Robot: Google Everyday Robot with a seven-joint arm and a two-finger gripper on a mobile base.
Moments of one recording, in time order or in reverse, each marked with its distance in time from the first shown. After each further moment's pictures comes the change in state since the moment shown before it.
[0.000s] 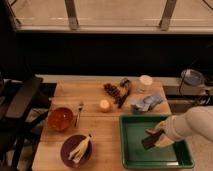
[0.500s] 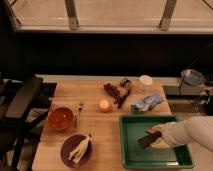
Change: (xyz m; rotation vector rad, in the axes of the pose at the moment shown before) arm -0.009 0.007 0.020 0.023 -0.065 -0.002
